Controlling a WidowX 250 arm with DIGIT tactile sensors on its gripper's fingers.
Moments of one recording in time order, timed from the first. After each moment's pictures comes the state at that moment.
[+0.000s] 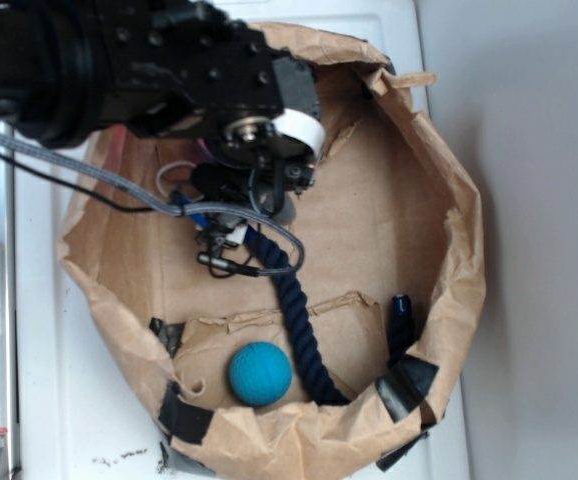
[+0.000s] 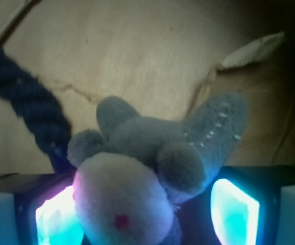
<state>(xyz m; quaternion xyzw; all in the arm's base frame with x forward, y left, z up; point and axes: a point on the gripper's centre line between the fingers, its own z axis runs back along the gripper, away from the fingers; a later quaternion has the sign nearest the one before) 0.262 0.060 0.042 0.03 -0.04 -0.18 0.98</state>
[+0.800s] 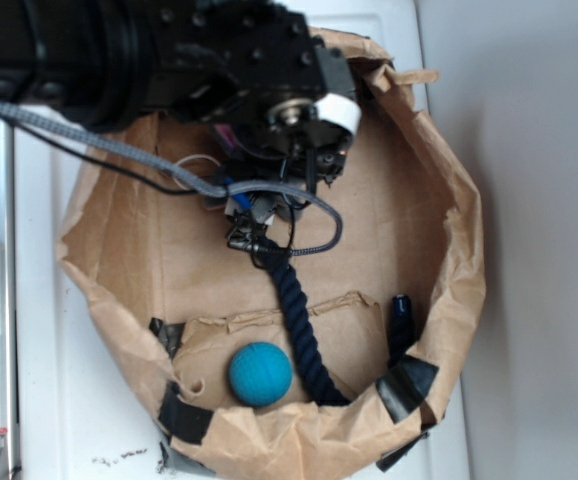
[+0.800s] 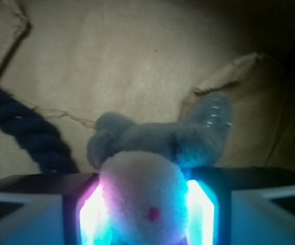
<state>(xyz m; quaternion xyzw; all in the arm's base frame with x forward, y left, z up) 0.271 0.058 0.056 0.01 -0.02 -0.17 0.99</state>
